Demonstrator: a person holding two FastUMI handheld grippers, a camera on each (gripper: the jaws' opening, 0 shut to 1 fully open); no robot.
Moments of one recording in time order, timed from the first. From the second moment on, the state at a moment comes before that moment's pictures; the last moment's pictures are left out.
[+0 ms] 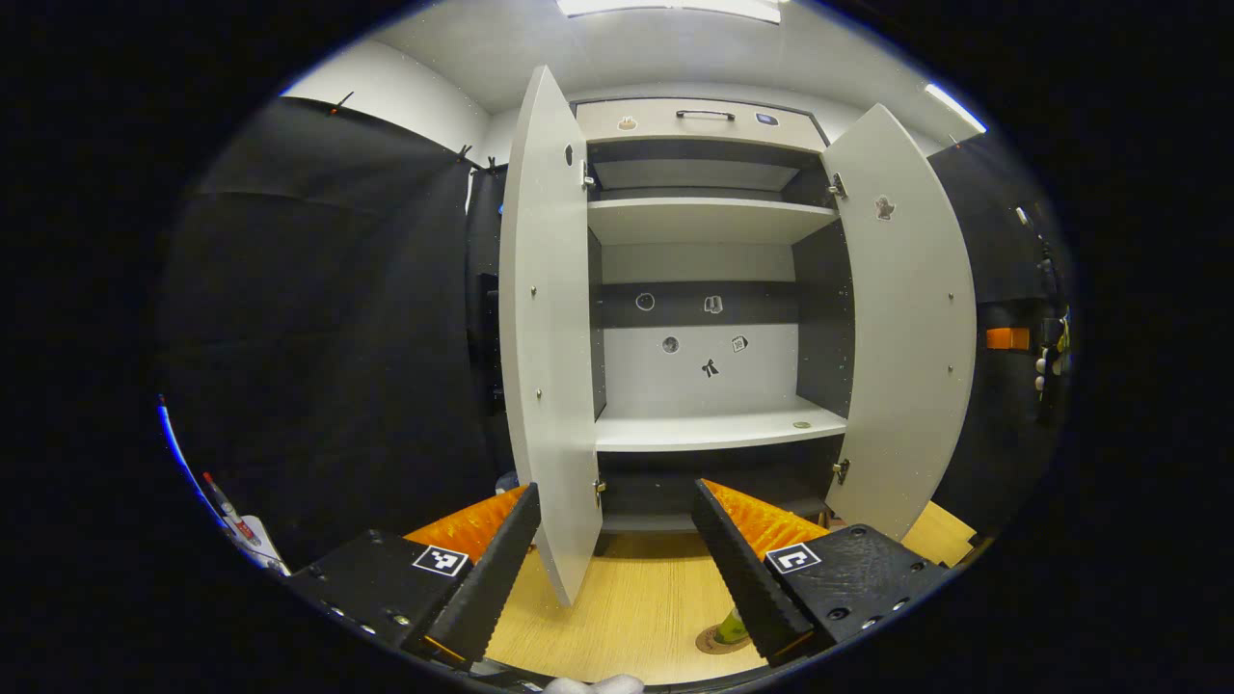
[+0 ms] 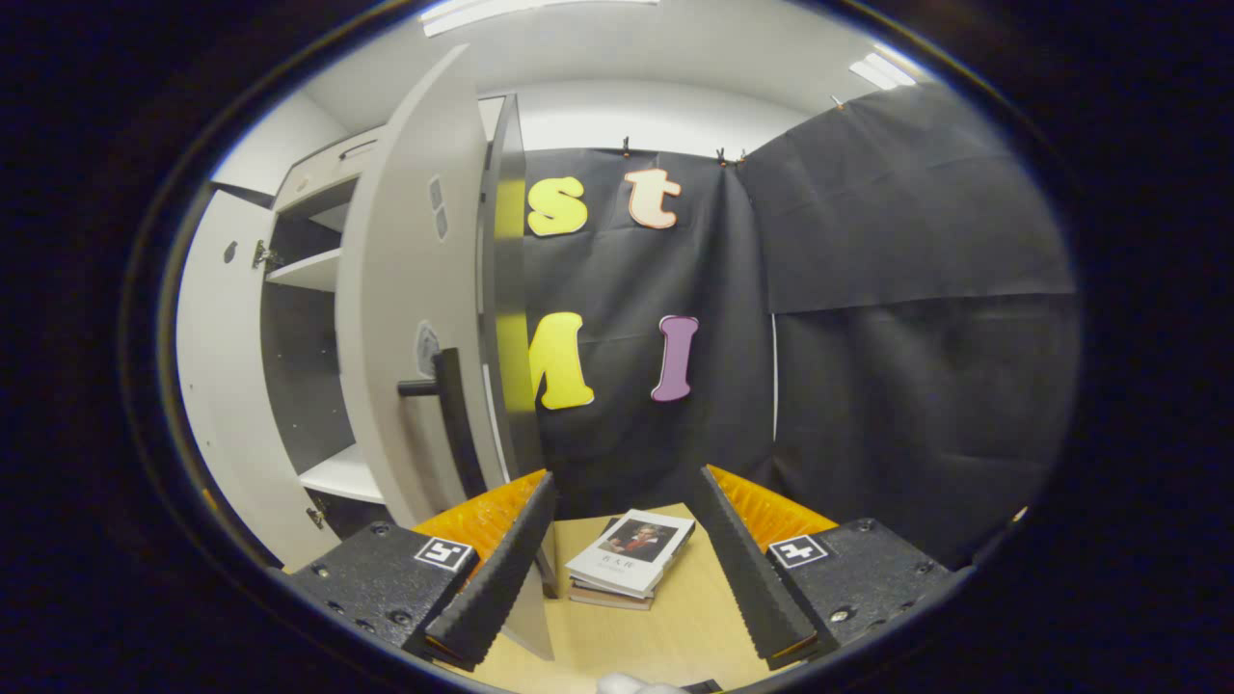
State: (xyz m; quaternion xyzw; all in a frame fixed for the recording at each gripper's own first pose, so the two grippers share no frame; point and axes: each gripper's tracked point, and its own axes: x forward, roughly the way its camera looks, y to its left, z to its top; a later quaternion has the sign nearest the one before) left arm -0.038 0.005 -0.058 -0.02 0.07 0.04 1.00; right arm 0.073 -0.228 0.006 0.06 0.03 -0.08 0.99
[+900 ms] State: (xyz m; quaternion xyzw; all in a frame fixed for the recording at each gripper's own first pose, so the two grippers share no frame) left arm -0.048 -0.062 -0.033 0.00 0.05 0.10 0.99; right arm 0.112 -0.186 0.031 0.01 0.03 0.04 1.00
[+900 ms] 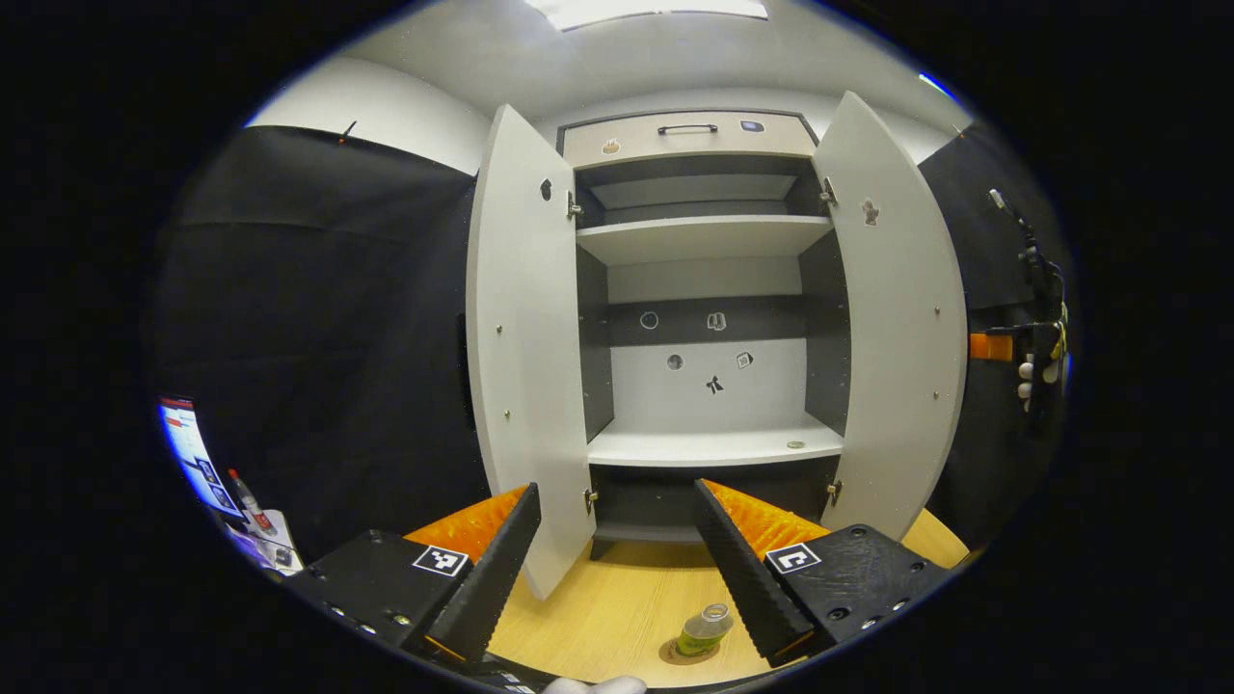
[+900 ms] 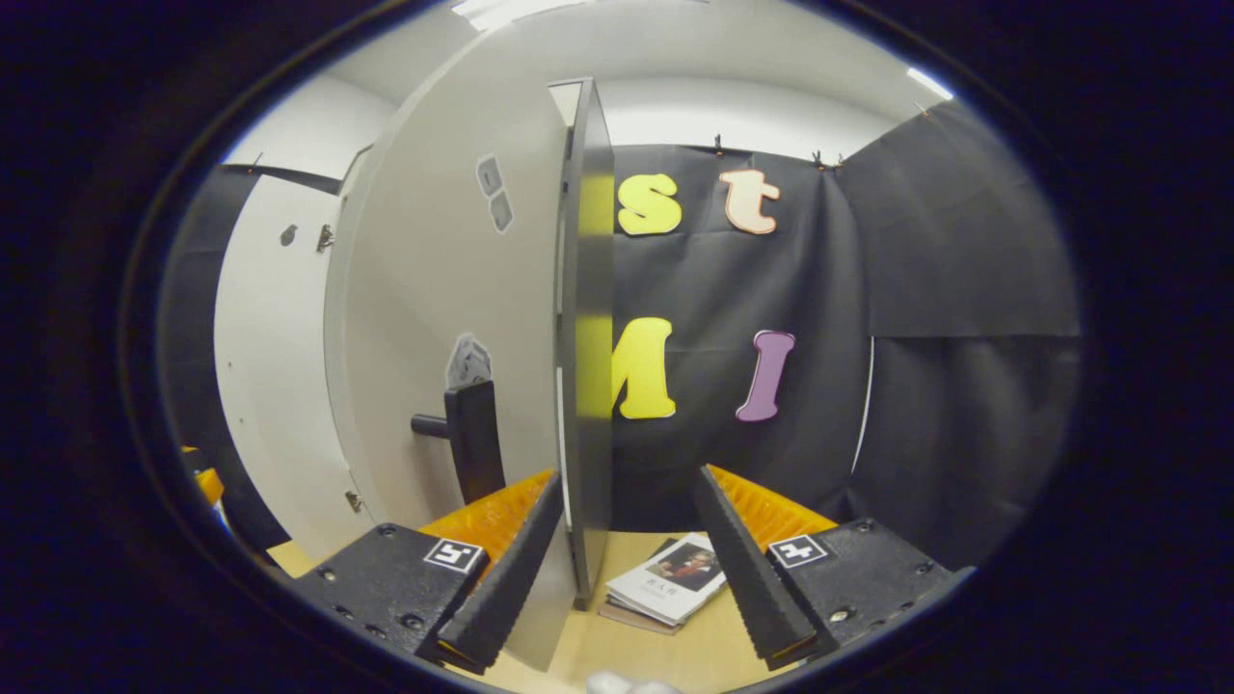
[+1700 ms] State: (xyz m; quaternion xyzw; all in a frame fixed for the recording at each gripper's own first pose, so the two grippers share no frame) left arm -0.052 -0.032 -0.024 0.00 0.04 0.13 0.99; right arm 0.116 -0.099 0.032 0.01 0.03 0.11 0.99
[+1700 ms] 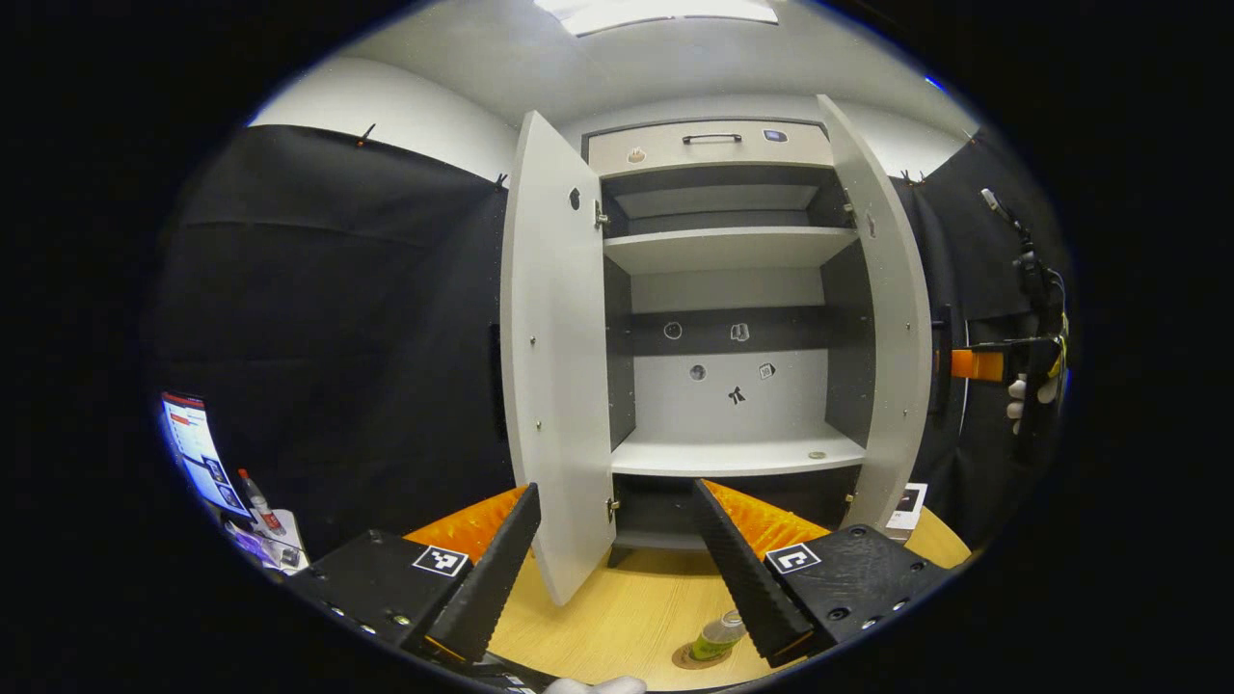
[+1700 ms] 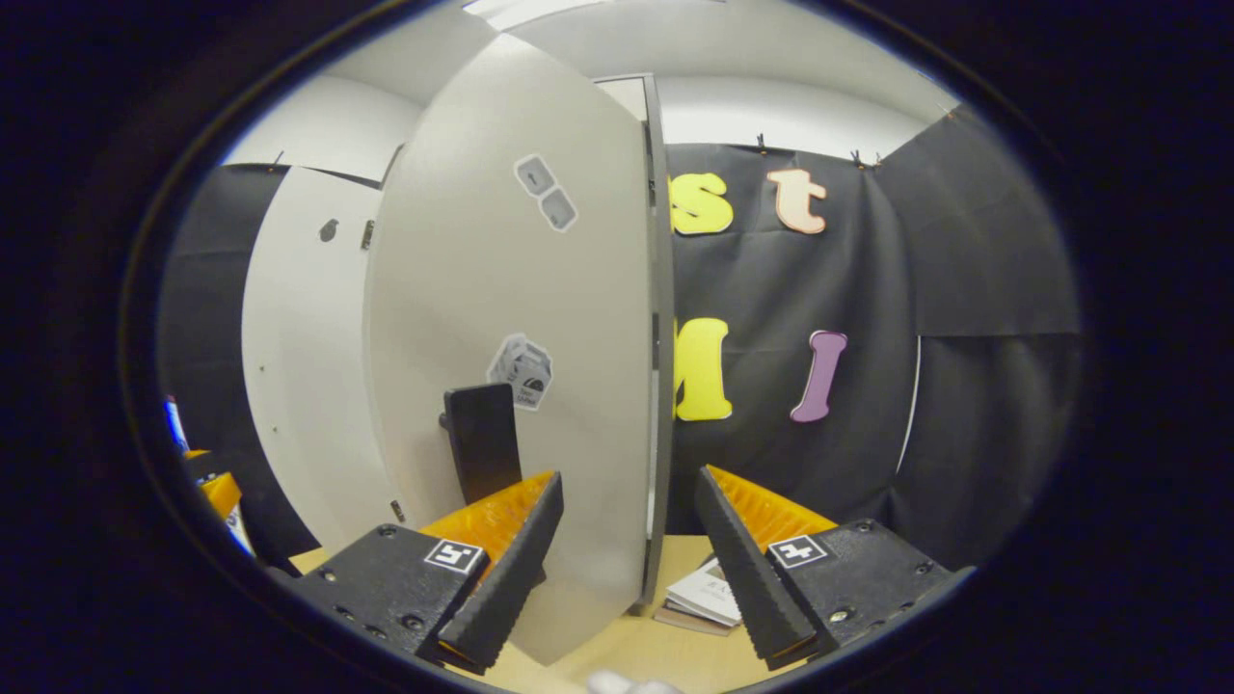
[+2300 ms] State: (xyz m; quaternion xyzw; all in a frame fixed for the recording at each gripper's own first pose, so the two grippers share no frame) left arm -0.048 -0.008 -0.031 -0.01 0.05 0.12 0.99; right arm 0.117 -0.035 0.039 0.04 0.01 0.16 0.99
